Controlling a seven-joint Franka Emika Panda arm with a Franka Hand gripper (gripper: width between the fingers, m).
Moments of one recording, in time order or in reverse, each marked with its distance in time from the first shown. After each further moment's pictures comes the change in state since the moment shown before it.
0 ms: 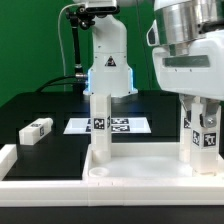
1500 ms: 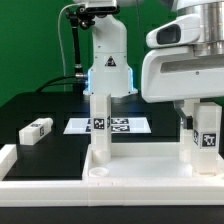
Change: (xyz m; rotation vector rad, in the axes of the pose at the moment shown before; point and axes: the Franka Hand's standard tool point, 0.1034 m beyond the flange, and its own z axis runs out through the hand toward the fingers) arm -0.015 -0.008 0.008 -0.065 0.054 -1.250
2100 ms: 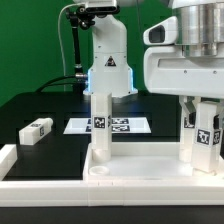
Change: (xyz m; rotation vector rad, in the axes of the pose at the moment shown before) arm -0.004 0.009 -0.001 -0.042 -0.038 0.794
